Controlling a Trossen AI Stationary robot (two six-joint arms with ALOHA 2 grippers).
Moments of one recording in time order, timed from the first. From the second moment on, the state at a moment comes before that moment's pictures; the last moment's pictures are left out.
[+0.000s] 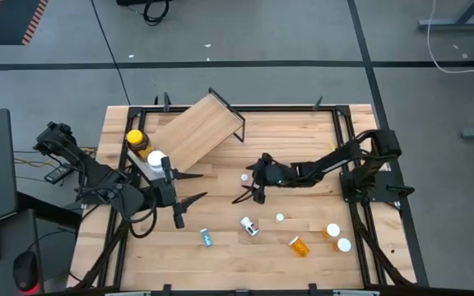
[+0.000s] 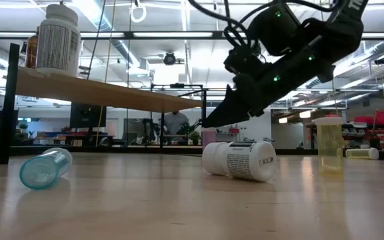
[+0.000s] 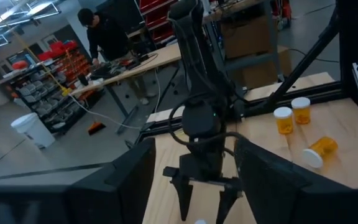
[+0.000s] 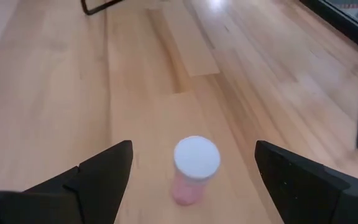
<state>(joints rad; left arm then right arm) -0.63 1.15 1.07 -0.11 -0.95 0.19 0.06 1.73 0.68 0.52 0.30 0.10</state>
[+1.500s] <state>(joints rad) -0.63 1.15 1.07 -0.11 -0.95 0.18 0.05 1.82 0.74 0.47 0.35 0.13</state>
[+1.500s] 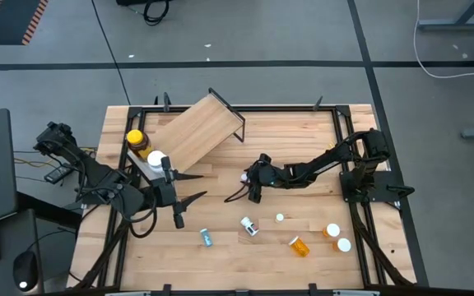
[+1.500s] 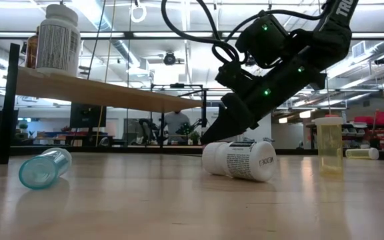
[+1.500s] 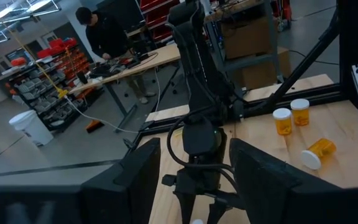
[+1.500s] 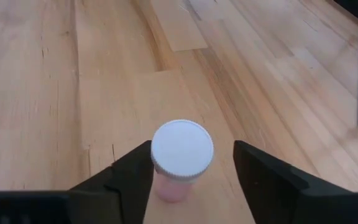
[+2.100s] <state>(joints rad) -0.63 1.15 1.07 -0.11 -0.95 0.18 0.05 1.82 0.75 0.48 0.35 0.13</state>
